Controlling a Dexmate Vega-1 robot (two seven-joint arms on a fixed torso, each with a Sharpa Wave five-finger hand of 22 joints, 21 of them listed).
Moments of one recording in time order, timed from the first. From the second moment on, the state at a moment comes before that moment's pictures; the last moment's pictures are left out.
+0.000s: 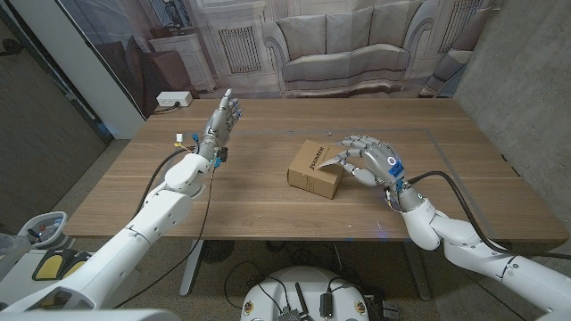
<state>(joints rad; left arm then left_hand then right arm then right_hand) 0.97 0.61 0.30 -1.66 -0.65 -0.17 0.12 0.41 0.00 0.05 0.11 0.42 0.02 0.03 0.20 0.19 0.04 -0.04 0.21 0.19 -0.02 -0.01 0.19 0.18 -0.08 -0.04 0.20 0.18 -1.05 -0.89 -0.61 -1.69 -0.86 0.17 -0.94 0.91 0.04 0.31 -0.11 0.27 1.06 -0.23 0.37 0.23 0.70 -0.22 0.24 0.19 0.61 -0.06 0.21 0.20 0.57 -0.05 0.26 0.21</state>
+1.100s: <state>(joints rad) 0.93 0.60 0.31 -1.60 -0.65 -0.18 0.10 0.41 0.00 0.04 0.11 0.42 0.02 0.03 0.20 0.19 0.04 -0.04 0.21 0.19 -0.02 -0.01 0.19 0.18 -0.09 -0.03 0.20 0.18 -1.05 -0.92 -0.55 -1.76 -0.85 0.14 -0.89 0.92 0.05 0.30 -0.12 0.27 1.06 -0.22 0.36 0.22 0.71 -0.22 0.24 0.19 0.61 -0.06 0.21 0.20 0.57 -0.05 0.26 0.21</state>
